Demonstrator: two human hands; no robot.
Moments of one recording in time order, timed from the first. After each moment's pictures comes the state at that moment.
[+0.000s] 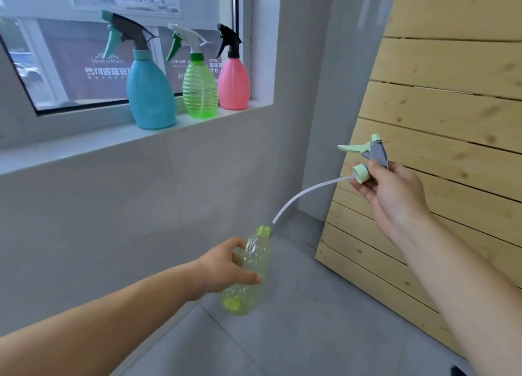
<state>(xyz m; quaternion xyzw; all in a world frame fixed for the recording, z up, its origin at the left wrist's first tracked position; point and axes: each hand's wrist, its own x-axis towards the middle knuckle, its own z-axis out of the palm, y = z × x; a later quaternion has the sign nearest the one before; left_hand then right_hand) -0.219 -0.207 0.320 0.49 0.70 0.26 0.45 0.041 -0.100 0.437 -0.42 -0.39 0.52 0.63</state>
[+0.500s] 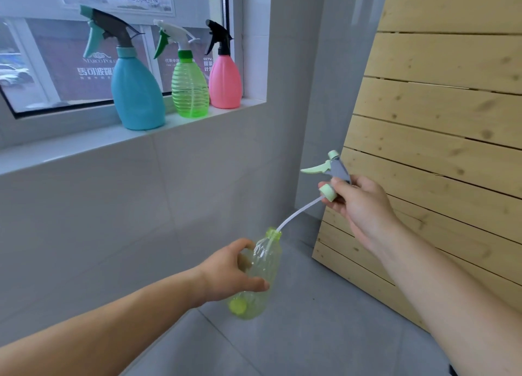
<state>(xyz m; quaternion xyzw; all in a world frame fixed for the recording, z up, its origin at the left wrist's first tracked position) -0.205 -0.203 0.318 0.55 0.68 0.25 0.41 0.023 -0.098 0.407 -0.44 -0.47 0.54 0.54</state>
